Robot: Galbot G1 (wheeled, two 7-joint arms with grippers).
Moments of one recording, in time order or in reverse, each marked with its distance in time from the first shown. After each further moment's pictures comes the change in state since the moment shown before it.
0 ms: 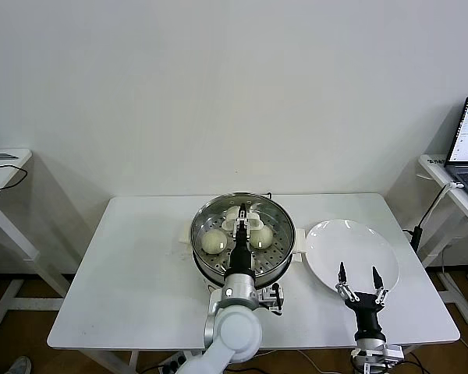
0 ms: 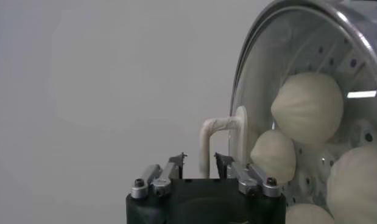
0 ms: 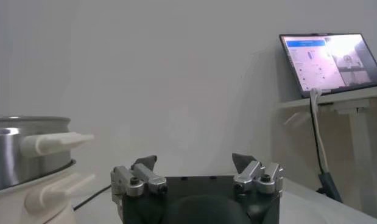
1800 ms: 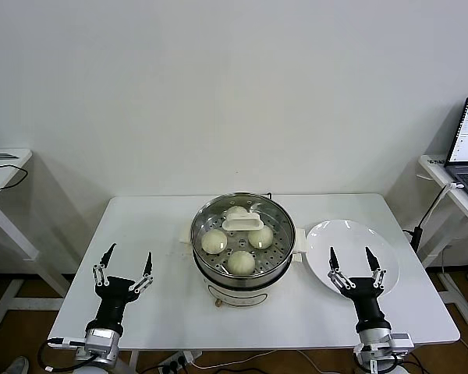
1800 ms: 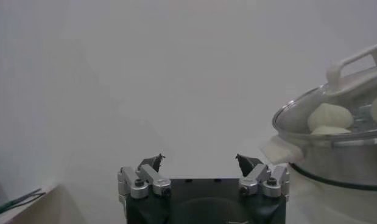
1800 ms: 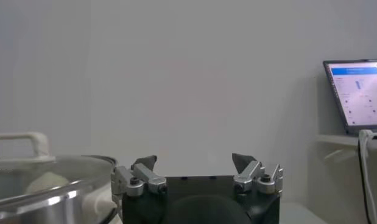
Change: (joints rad) left arm 0.600 0.091 -0.794 -0.324 -1.396 -0.651 -0.264; right arm -0.102 -0.036 0.004 0.337 -0.053 -0.229 -0.004
